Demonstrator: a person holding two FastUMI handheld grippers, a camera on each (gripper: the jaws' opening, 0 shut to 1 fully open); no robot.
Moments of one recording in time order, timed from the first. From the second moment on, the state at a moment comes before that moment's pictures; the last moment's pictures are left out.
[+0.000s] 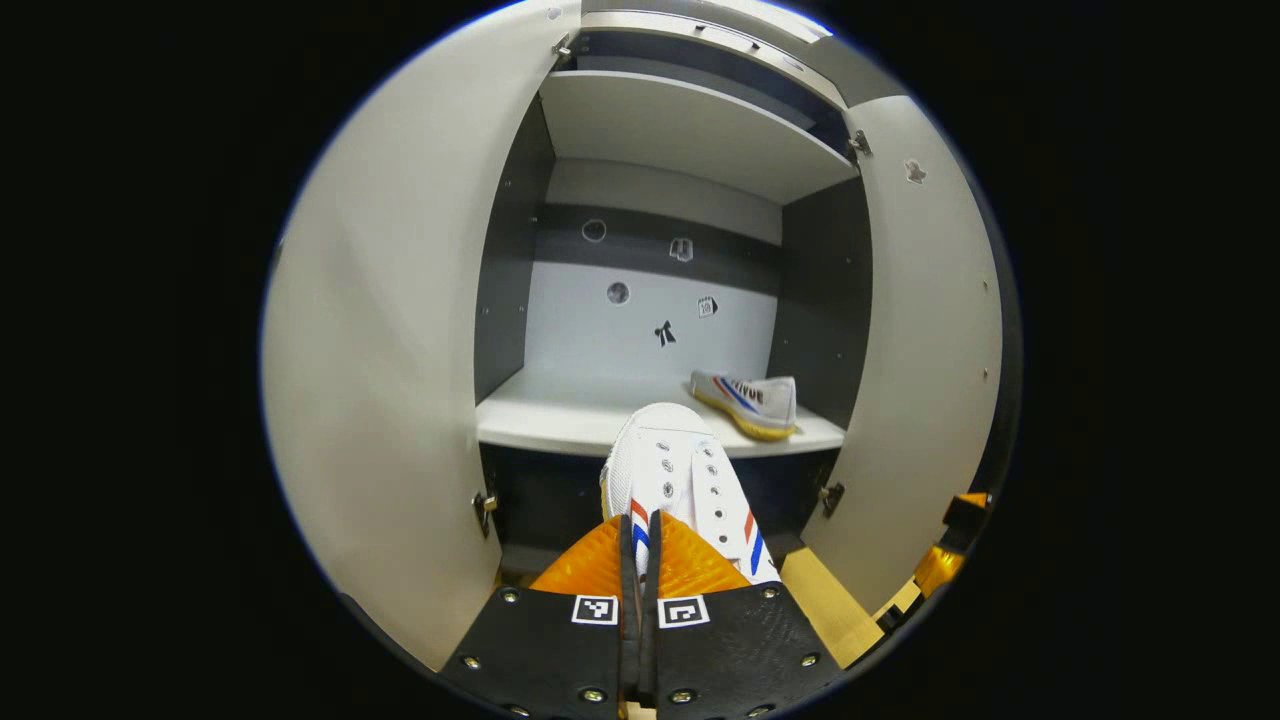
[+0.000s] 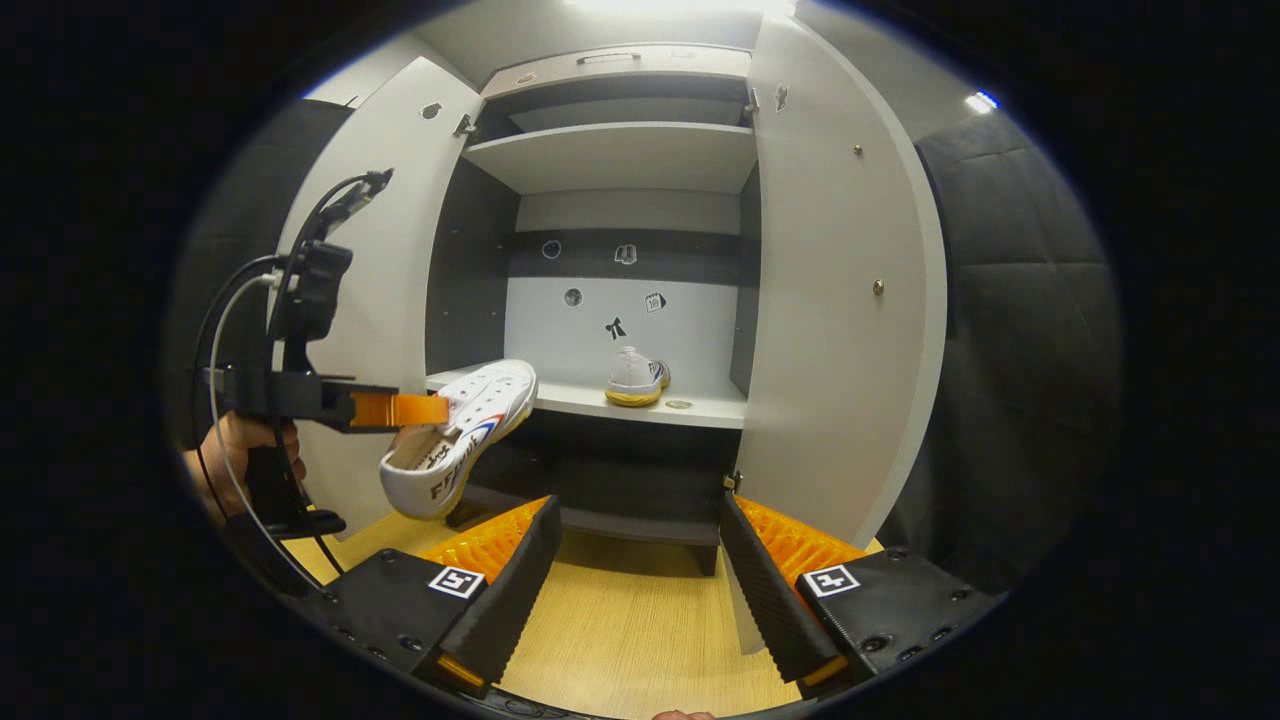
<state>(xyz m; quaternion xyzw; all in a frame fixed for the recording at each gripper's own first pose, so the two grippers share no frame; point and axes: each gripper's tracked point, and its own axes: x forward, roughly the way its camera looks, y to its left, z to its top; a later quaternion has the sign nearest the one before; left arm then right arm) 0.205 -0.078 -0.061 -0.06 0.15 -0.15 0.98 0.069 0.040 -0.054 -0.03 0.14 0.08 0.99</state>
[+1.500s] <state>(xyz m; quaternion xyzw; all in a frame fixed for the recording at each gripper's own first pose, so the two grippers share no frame) 0.436 -0.107 -0.043 -0.06 0.14 -0.10 0.98 0.079 0.025 -0.101 0.00 0.19 0.06 0.98</state>
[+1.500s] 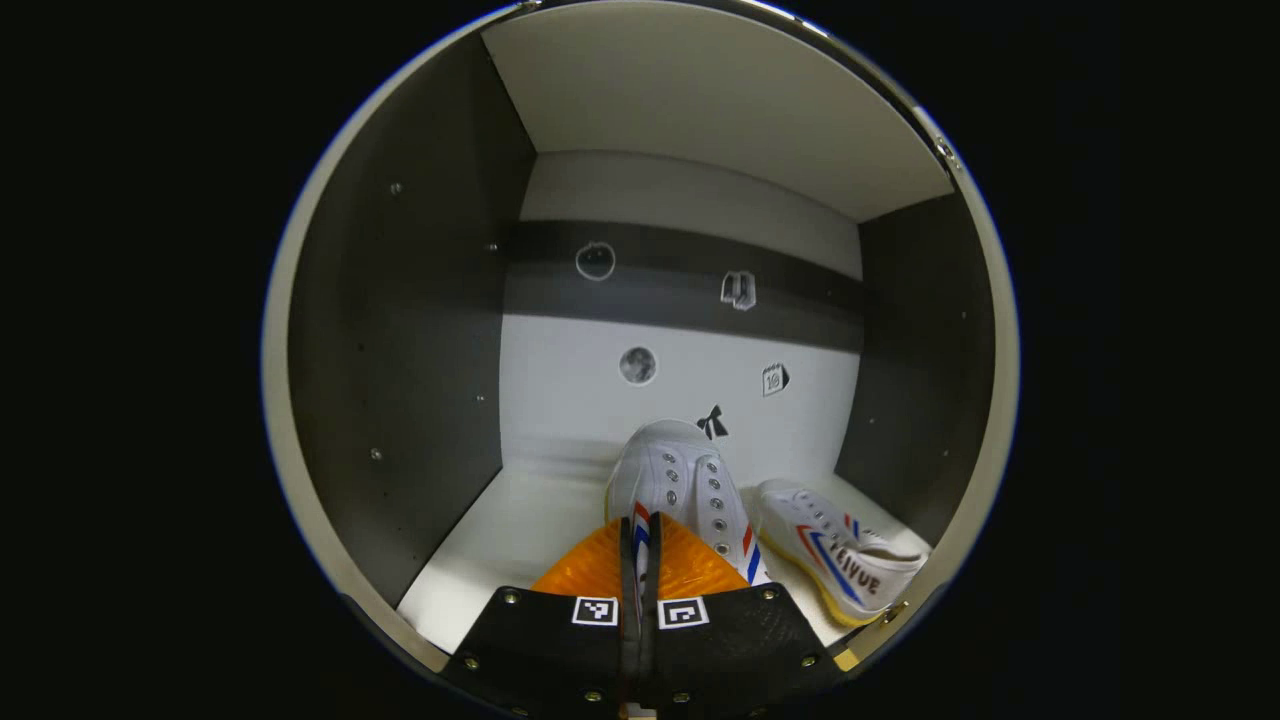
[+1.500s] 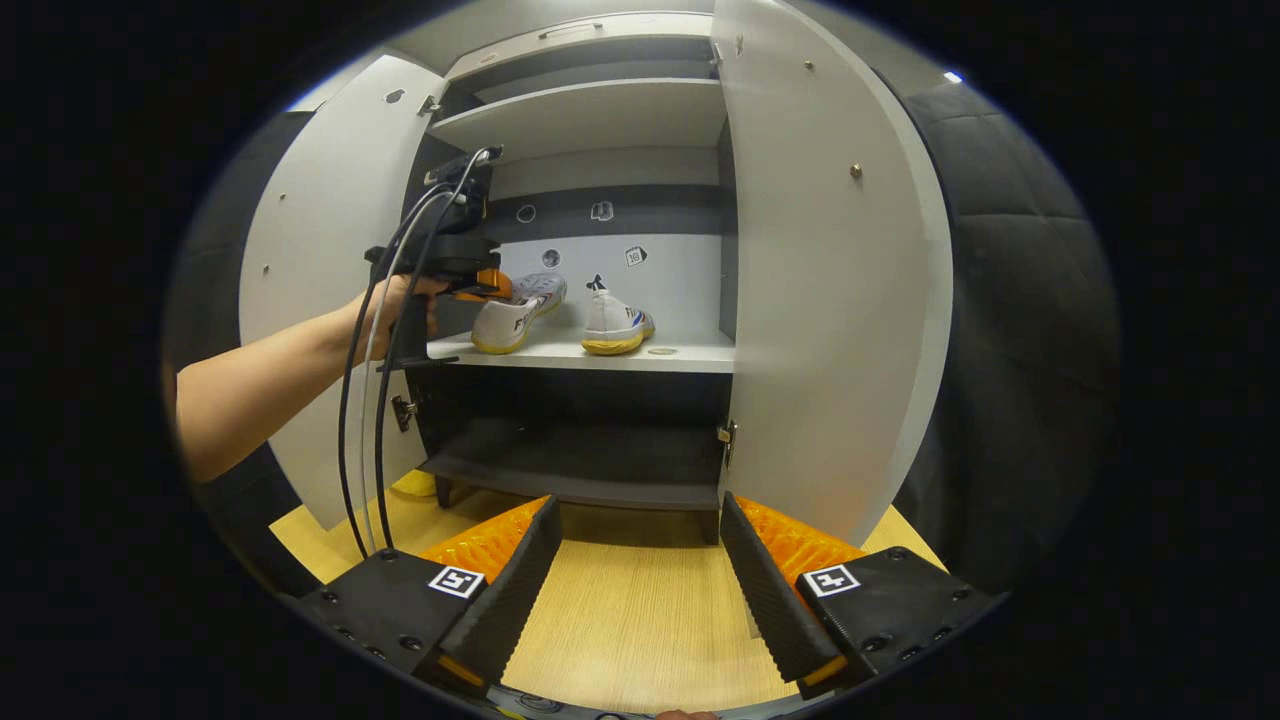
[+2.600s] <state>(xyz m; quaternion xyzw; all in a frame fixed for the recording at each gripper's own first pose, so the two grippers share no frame) 0.297 -0.088 0.029 -0.01 0.04 -0.11 0.99 0.058 0.028 -0.058 -0.01 0.14 0.06 0.99</state>
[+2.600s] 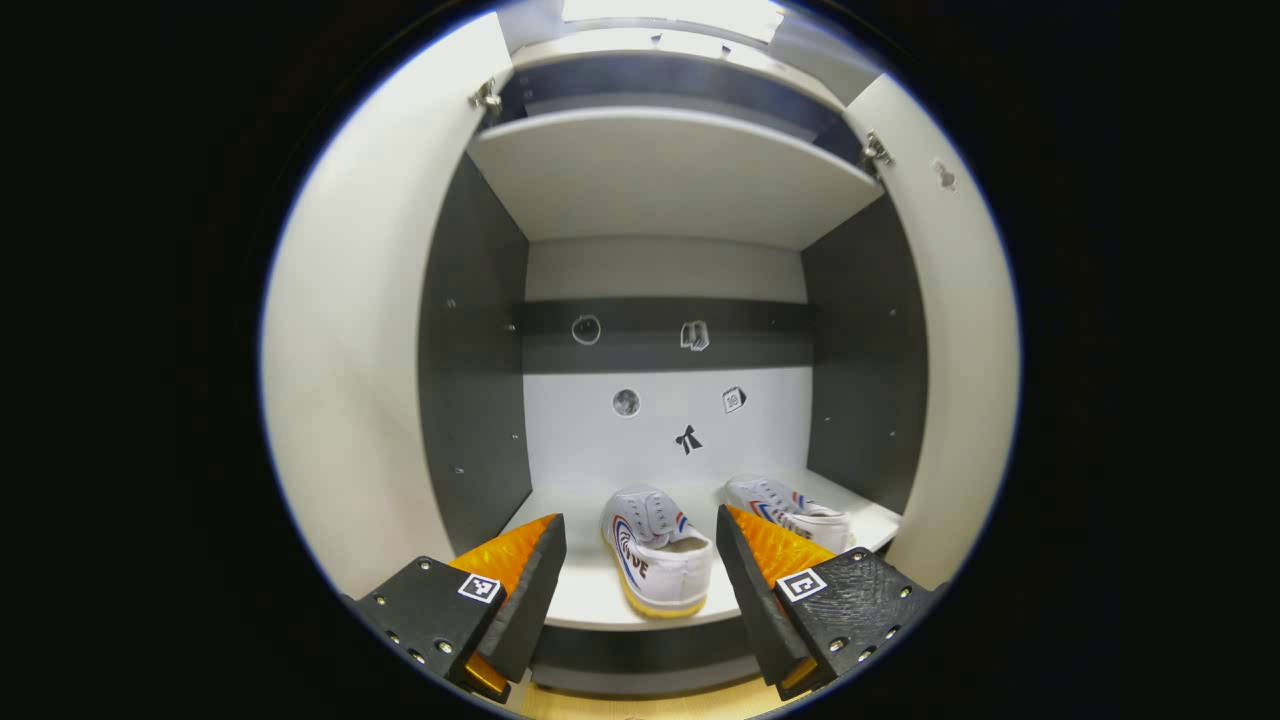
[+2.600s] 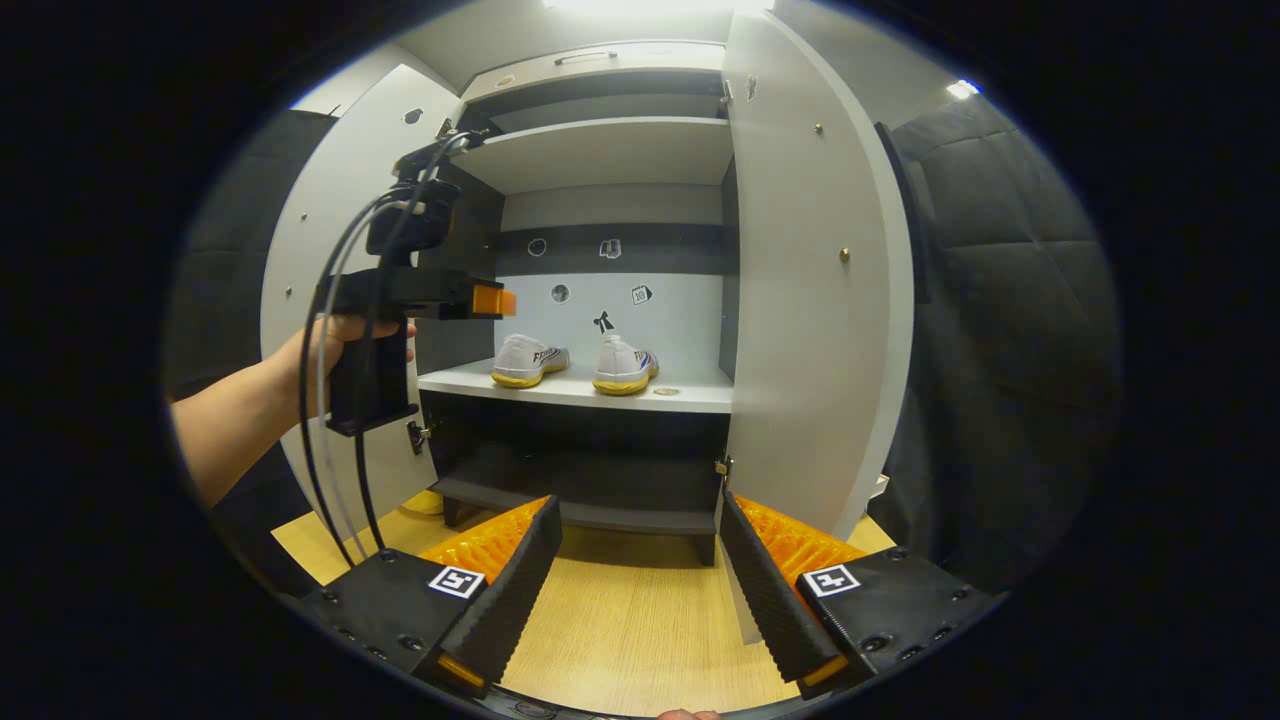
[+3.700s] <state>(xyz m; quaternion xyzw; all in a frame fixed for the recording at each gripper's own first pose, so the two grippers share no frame) 0.083 -0.007 0.059 -0.01 0.00 -0.12 0.99 0.020 0.031 0.004 -0.02 0.08 0.06 1.00</state>
